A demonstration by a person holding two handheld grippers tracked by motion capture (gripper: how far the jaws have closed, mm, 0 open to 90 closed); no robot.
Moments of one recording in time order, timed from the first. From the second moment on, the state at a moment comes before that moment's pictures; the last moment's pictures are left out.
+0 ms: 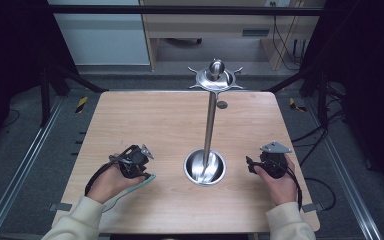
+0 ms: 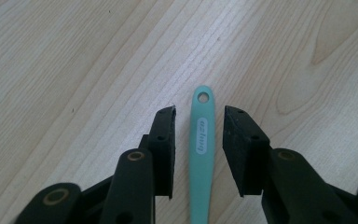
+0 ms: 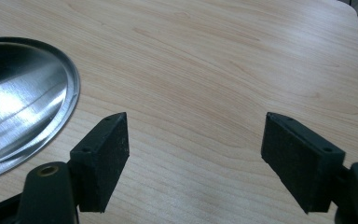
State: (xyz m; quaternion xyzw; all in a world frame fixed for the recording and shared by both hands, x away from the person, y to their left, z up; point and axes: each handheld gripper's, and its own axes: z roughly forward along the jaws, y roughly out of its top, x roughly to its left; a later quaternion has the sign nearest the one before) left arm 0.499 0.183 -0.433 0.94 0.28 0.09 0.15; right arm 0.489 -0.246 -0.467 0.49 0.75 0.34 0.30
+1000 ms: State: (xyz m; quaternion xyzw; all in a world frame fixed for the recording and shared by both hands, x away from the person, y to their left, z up) left arm 0.512 0.167 -0.458 0.96 0.27 0.05 0.09; right arm 0.488 -0.247 -0.466 0.49 0.75 0.34 0.29
